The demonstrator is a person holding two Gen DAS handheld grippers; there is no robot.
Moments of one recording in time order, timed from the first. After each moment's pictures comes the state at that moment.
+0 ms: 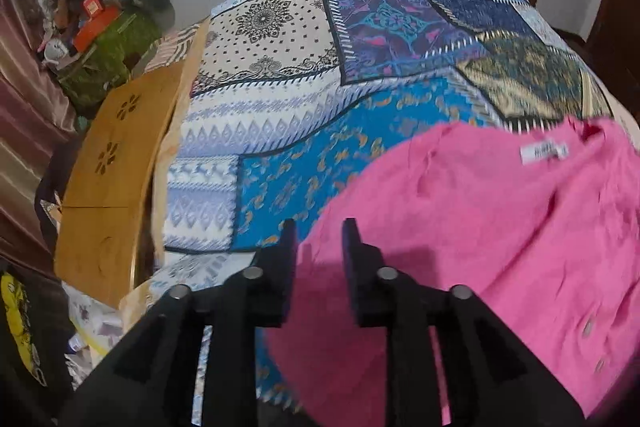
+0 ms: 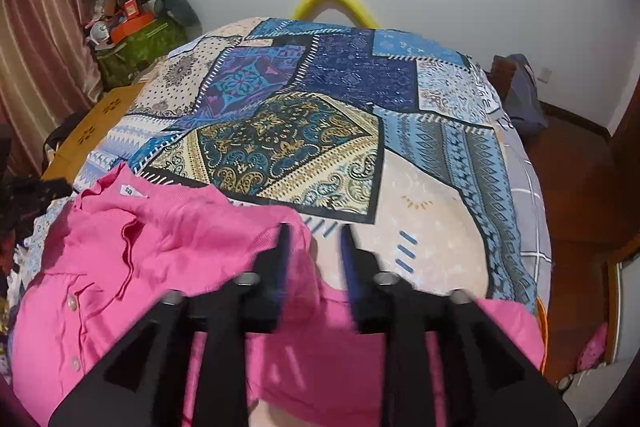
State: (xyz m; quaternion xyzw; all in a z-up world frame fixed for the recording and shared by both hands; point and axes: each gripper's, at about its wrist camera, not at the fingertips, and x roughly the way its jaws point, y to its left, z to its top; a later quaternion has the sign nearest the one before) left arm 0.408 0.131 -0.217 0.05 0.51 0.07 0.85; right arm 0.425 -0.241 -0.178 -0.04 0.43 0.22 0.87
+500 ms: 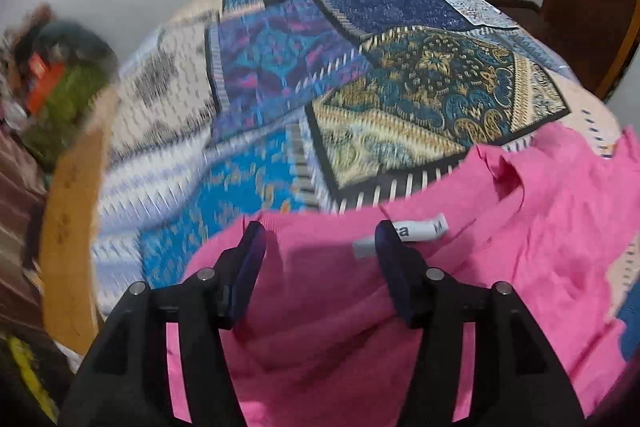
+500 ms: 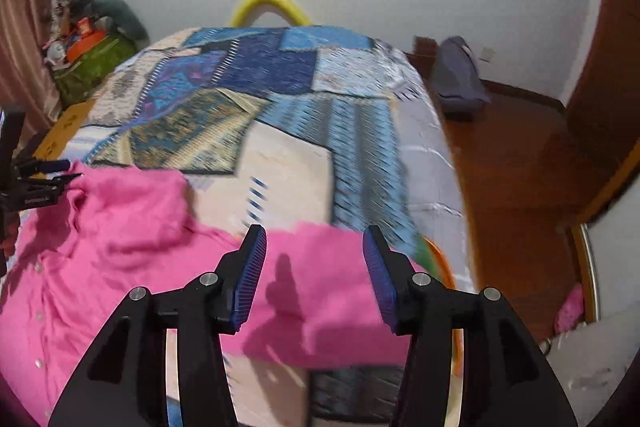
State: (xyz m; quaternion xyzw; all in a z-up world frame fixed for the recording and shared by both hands) left arm 0.464 0.000 -0.227 0.13 0.49 0.00 0.86; right arm 0.399 -0.344 -0.172 -0.02 0.44 0.13 0.89
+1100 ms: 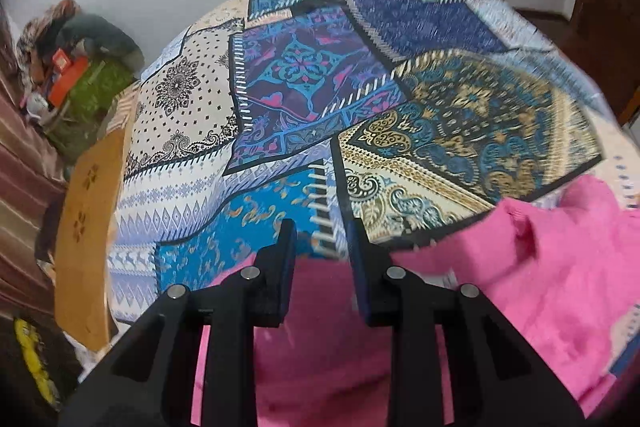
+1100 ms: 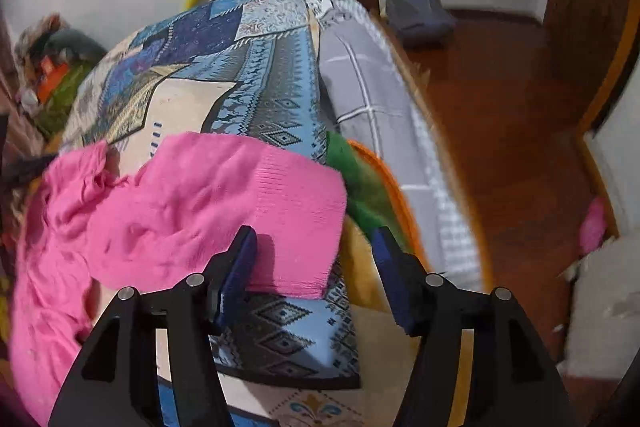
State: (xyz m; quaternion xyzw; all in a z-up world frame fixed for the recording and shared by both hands) left arm 0.488 0.009 -0.215 0.10 0.50 0.04 0.86; right arm 0.390 -0.425 -0.229 0.10 0.51 0.10 0.85
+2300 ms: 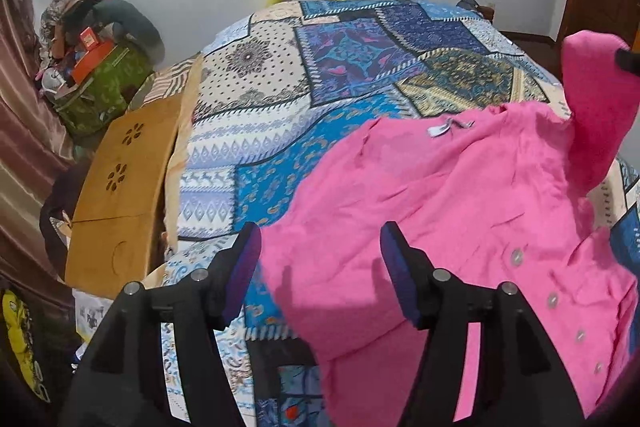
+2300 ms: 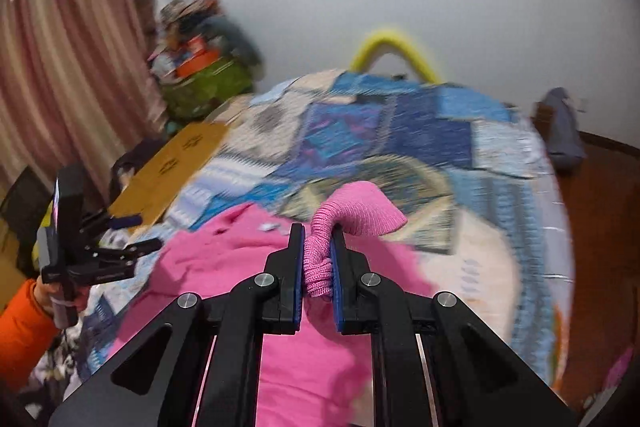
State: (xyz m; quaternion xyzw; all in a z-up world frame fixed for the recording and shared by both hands) left arm 0.329 0.107 -0.165 0.08 0.47 0.03 0.88; right arm 0.364 -0.197 -0.088 0.01 0.38 0.33 0.86
